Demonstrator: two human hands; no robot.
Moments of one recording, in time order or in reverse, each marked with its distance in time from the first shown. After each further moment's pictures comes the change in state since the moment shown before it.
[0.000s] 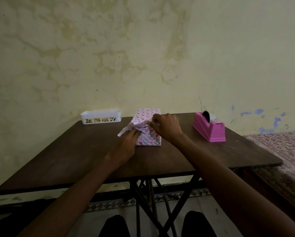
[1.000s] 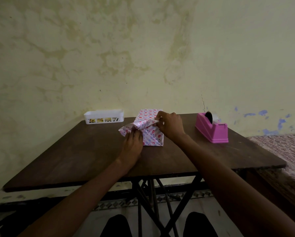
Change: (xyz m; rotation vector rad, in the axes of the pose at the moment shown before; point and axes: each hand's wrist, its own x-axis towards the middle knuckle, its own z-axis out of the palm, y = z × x) left_hand -0.007 0.026 0.002 0.369 -0.078 -0.070; right_hand 0.000 -0.001 -0.002 0.165 0.033 0.101
